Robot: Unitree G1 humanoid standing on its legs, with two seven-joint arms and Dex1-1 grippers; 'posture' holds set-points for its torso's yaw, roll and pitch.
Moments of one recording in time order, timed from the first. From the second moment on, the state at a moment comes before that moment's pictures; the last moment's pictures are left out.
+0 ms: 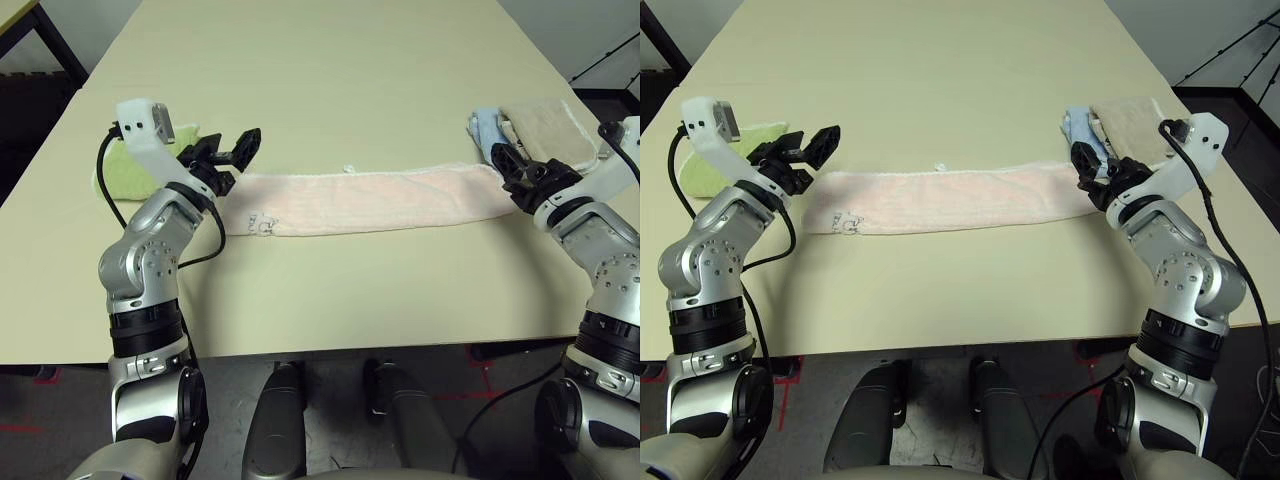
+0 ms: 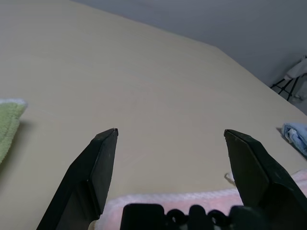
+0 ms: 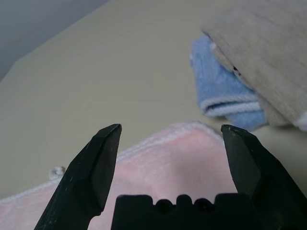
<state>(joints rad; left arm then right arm) -0.55 0.33 0.34 -0.11 -0.54 0.64 -0.27 -0.47 -0.25 -0.59 -0.20 0.70 0.94 0.02</state>
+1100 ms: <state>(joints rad) -0.57 0.41 0.27 -0.14 -0.53 0.67 -0.30 -0.43 -0.16 -0.66 -0.09 0.86 0.92 -0.26</state>
